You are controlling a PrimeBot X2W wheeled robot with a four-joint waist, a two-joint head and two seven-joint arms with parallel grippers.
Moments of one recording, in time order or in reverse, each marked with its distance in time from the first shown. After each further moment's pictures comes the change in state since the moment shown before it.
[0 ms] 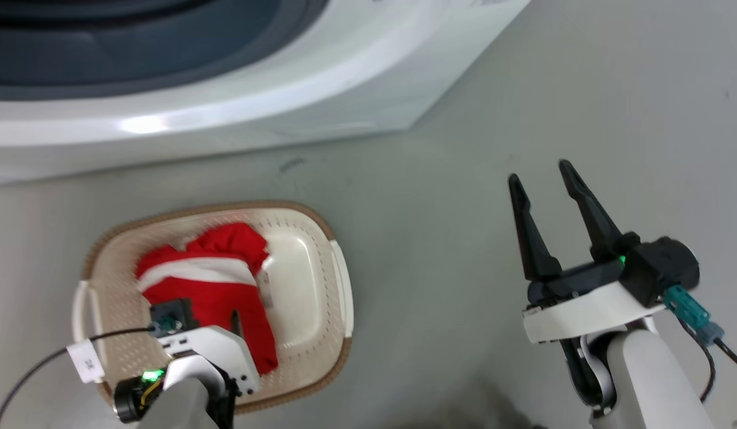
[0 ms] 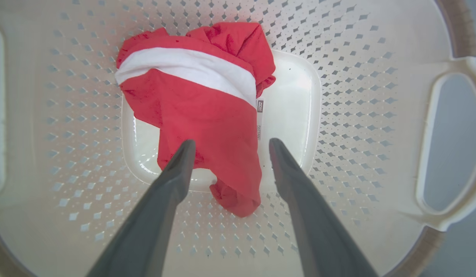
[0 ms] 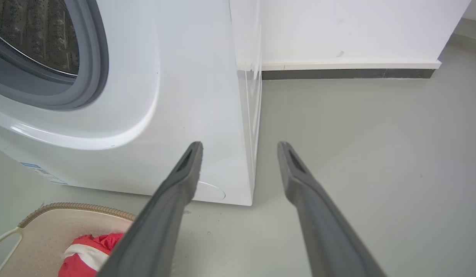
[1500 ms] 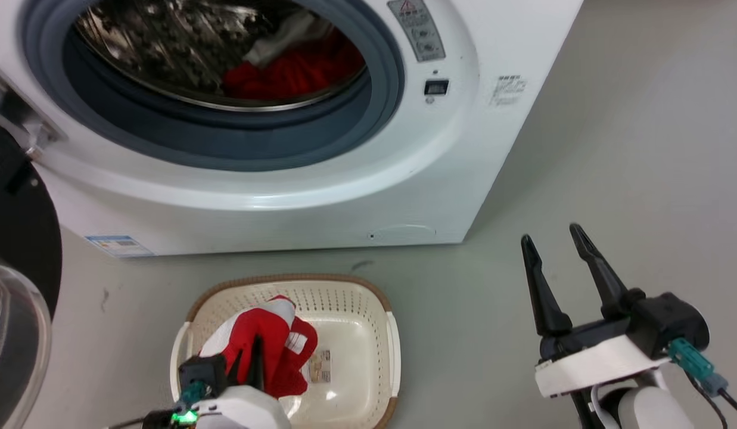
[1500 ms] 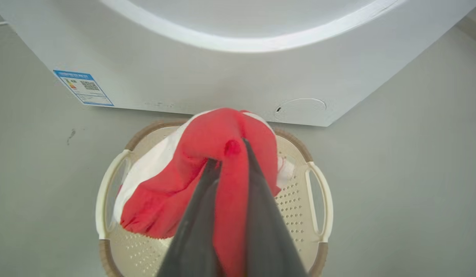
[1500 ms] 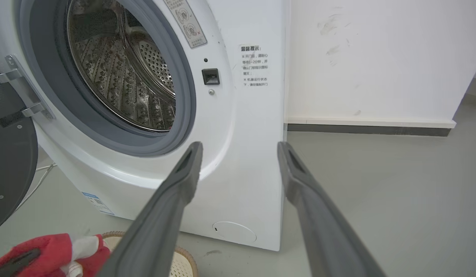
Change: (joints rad) left arm 0.484 -0.044 -0.047 -0.759 0.101 0.007 0.035; right arm 0.192 -0.001 -0.045 -0.071 -0.023 0.000 0.041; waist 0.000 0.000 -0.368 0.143
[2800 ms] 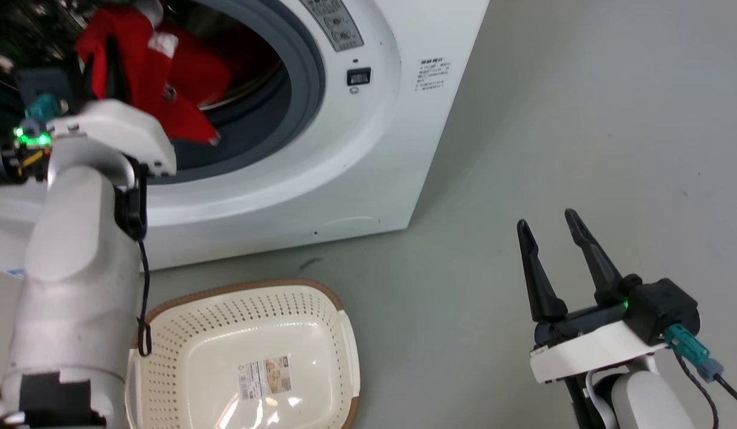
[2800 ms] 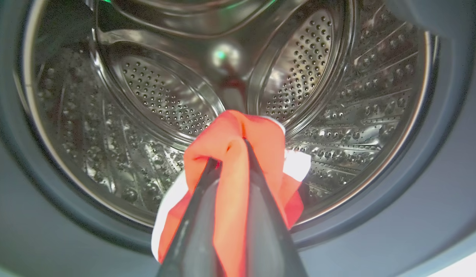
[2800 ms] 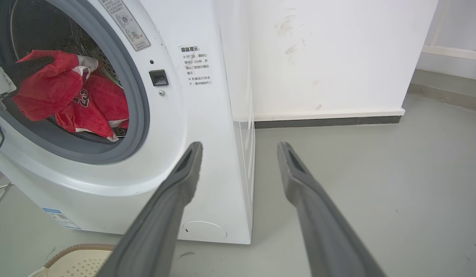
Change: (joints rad) left arm -0.842 0.204 0.088 0.387 0.092 -0.007 -0.036; right arm -0.076 0.000 0.017 0.063 0.037 0.000 -0.041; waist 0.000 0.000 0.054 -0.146
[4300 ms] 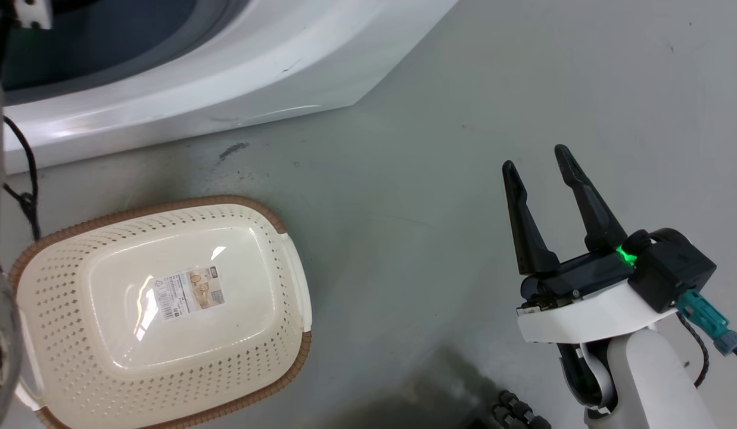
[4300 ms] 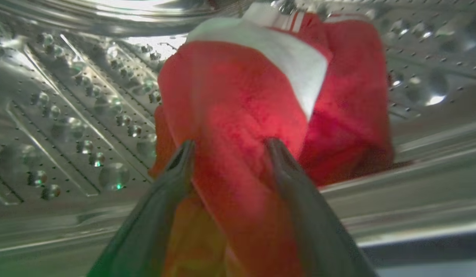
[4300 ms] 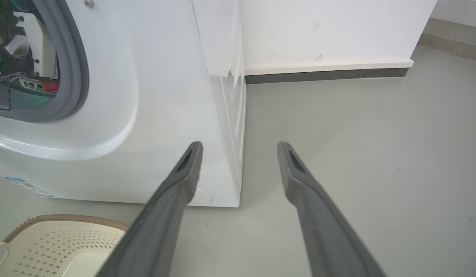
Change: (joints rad) left arm -0.494 0.136 -0.079 0.305 0.178 -0.073 0.406; right arm -0.106 -0.001 0.061 -0.098 0.043 0.000 0.000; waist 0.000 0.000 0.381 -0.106
